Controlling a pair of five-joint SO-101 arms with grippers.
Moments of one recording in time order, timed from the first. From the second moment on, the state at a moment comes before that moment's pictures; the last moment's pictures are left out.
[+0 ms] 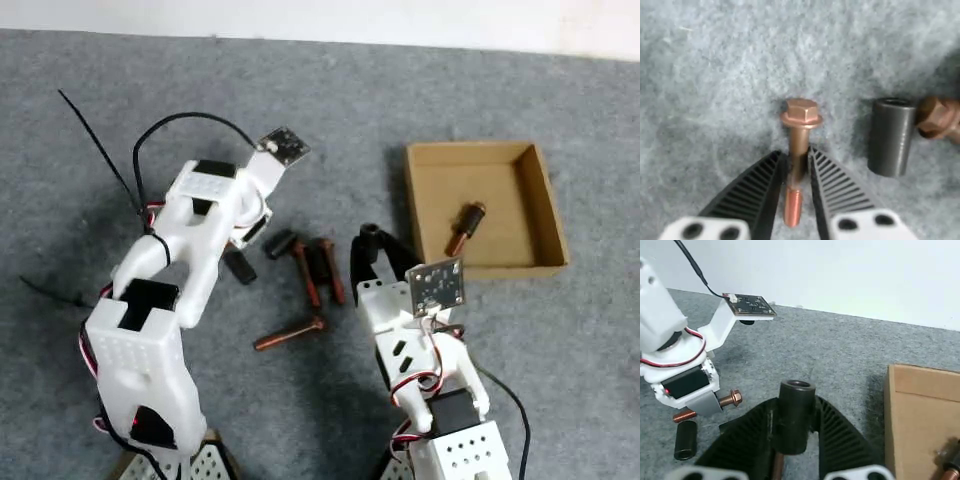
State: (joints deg) left arm 4.2 23.0 7.6 56.6 -26.9; right arm -21.0 -95.9 96.0 18.0 1.6
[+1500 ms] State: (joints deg) left arm 4.4 -37.2 66.6 21.5 -6.4; right arm -32.7 -95.9 96.0 18.7 2.0
